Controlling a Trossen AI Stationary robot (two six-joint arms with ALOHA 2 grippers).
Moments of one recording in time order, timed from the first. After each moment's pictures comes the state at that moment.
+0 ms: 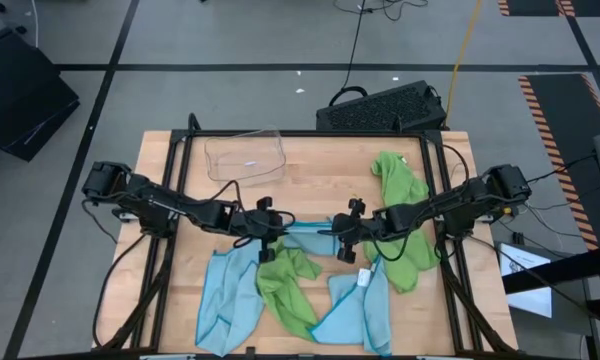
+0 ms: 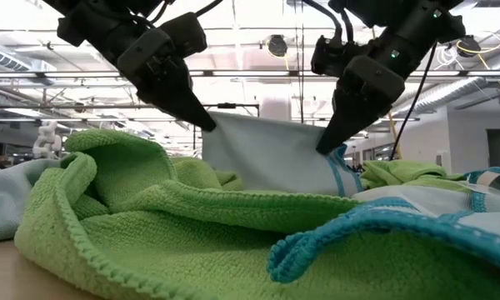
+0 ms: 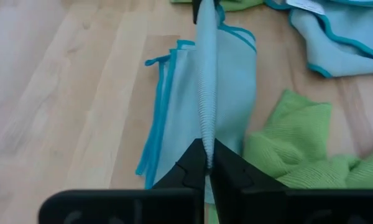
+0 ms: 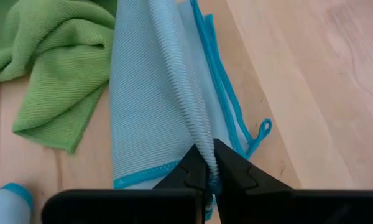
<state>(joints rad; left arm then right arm) -0.16 1.50 0.78 0.01 -0.19 -0.13 0.19 1.53 0.79 -0.21 0.29 0.35</state>
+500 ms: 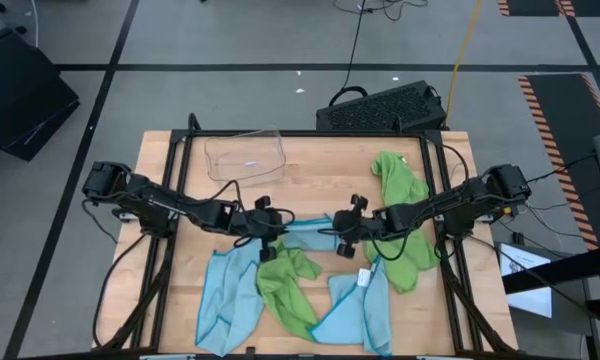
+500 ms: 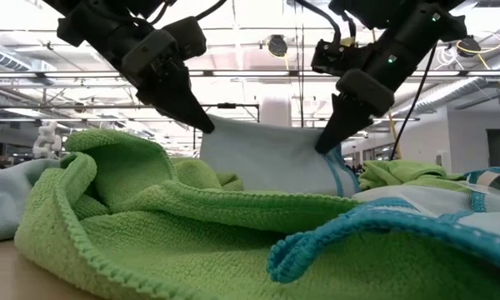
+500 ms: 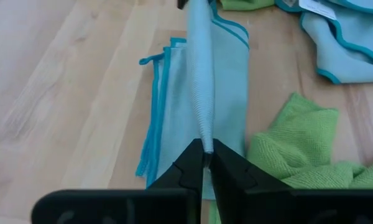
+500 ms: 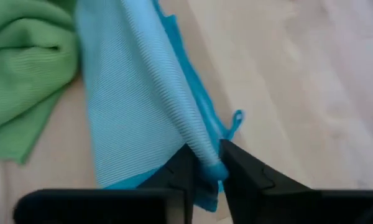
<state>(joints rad) -0.16 1.51 0.78 0.00 -0.21 -0.19 0.19 1.53 0.79 -0.21 0.43 0.32</state>
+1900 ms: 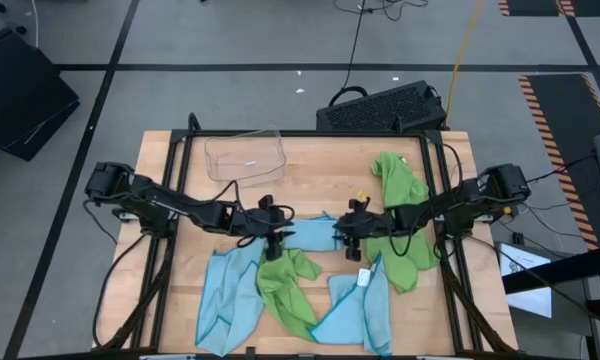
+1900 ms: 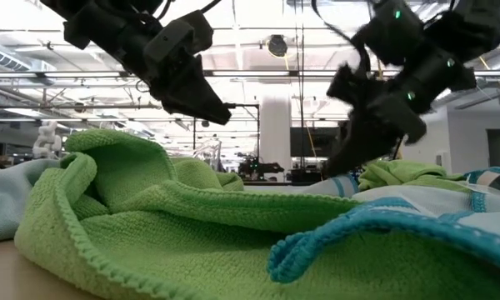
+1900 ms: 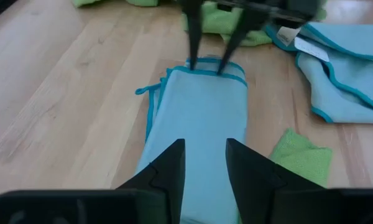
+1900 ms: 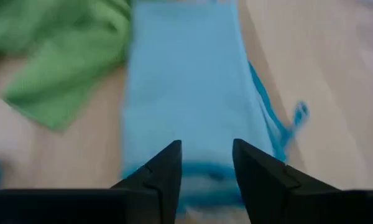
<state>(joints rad) -0.16 1.53 0.78 0.14 -0.23 -0.22 0.11 1.53 0.51 0.27 0.17 0.15</state>
